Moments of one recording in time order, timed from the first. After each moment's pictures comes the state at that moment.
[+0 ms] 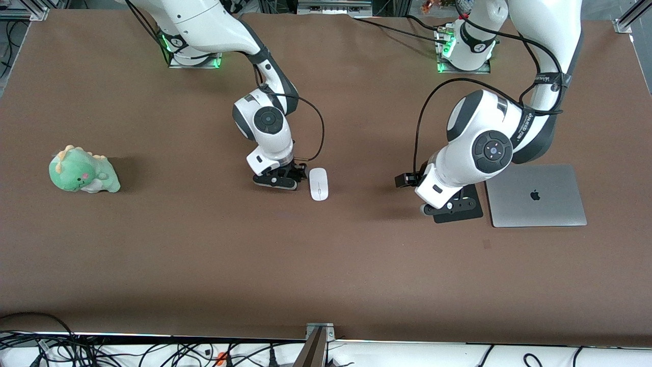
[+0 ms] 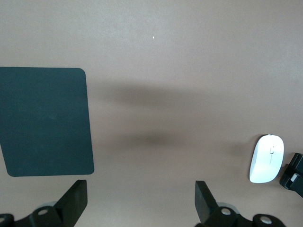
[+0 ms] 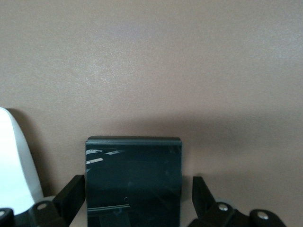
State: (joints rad) left arm -0.20 0.46 -0.21 -1.59 -0.09 1.92 -0.53; right arm 0.73 0.64 -0.07 -1.88 -0.03 2.58 0.85
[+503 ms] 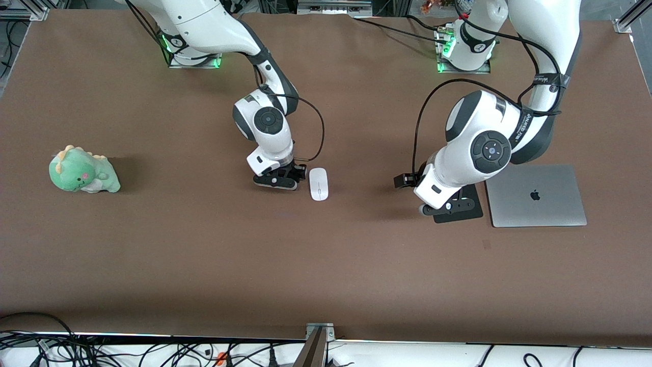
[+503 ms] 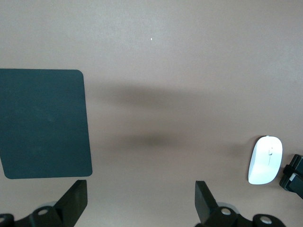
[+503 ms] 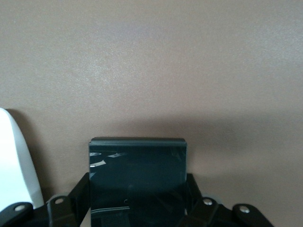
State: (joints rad) left arm -0.20 0.47 -0.21 -1.59 -0.09 1.93 -0.53; right arm 0.73 0.64 -0.07 -1.88 -0.03 2.58 0.84
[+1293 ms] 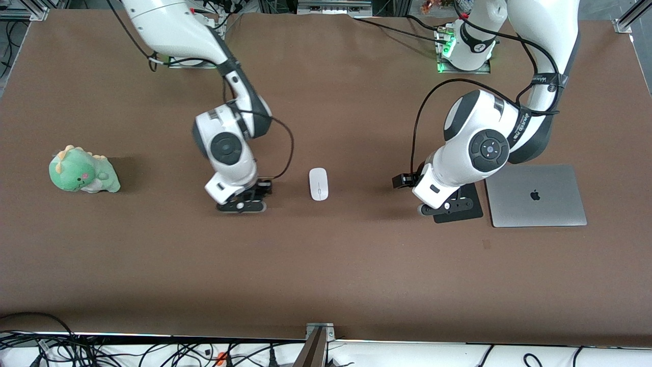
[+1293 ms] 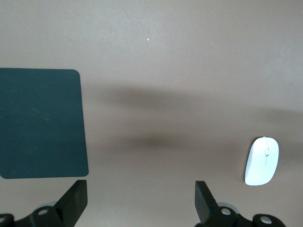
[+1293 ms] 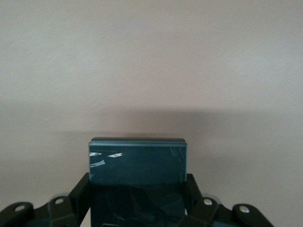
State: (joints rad) left arm -0.21 0.47 -0.21 -1.59 -0.09 1.94 -0.54; right arm 0.52 0.59 -0.11 -1.73 -0.03 2.29 0.38
